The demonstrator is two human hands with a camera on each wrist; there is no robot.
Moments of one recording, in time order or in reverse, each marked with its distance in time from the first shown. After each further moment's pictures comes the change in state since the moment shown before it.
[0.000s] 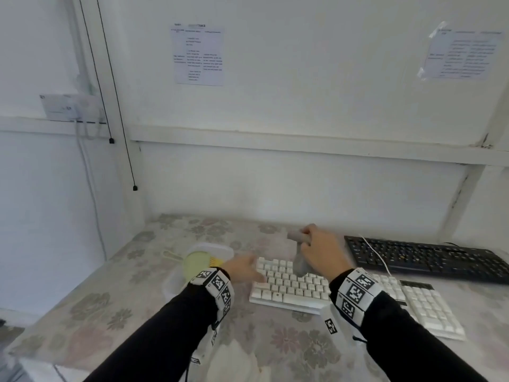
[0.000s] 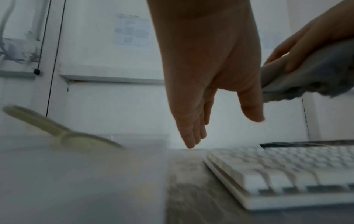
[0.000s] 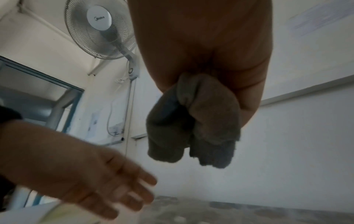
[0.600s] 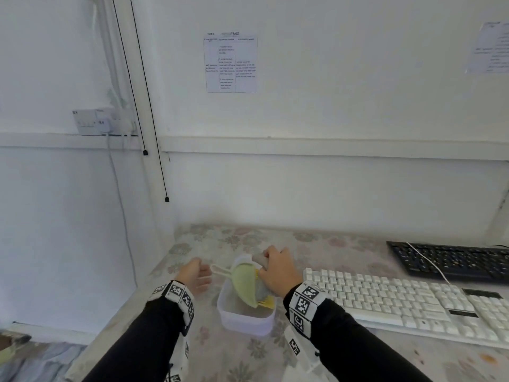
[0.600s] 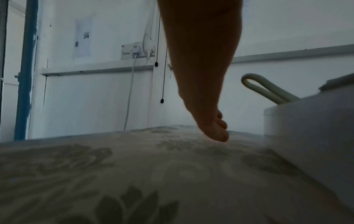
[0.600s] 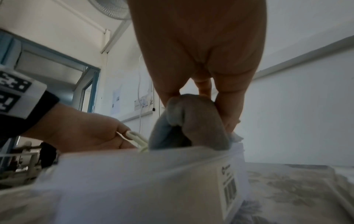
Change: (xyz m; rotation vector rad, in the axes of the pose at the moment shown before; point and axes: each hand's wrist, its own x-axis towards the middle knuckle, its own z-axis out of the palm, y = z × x) left_hand -0.036 -0.163 -0.109 -1.092 0.475 -0.449; right_hand 0.012 -0.138 0.138 0.059 -0.171 -0.032
